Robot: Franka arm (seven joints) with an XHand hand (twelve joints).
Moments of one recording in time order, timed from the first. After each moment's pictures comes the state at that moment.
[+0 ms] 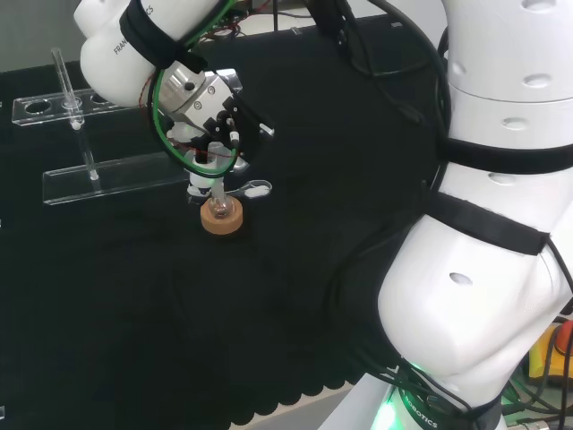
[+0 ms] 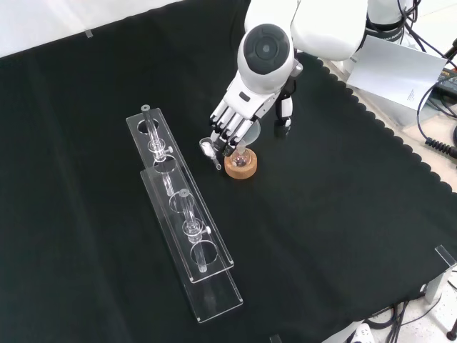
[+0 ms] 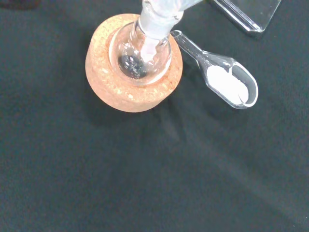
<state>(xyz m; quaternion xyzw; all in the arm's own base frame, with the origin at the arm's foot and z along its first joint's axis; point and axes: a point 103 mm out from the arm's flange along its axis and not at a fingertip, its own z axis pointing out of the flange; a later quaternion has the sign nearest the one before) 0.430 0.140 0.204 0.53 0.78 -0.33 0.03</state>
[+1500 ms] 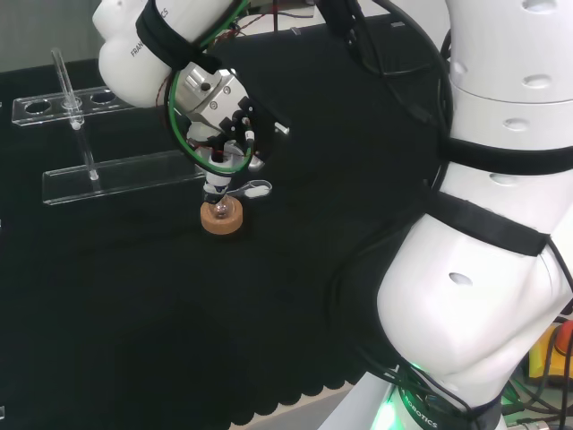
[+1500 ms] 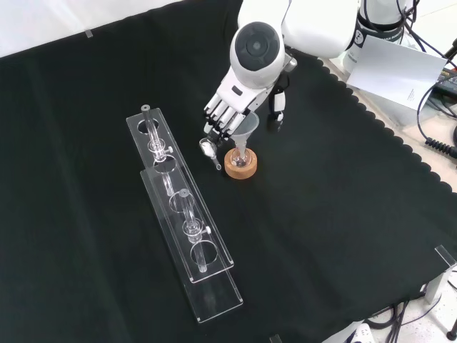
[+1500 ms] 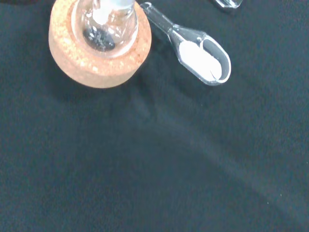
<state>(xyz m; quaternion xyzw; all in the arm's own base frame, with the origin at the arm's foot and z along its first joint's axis) 0.430 0.113 0.203 0.55 0.77 -0.34 0.03</state>
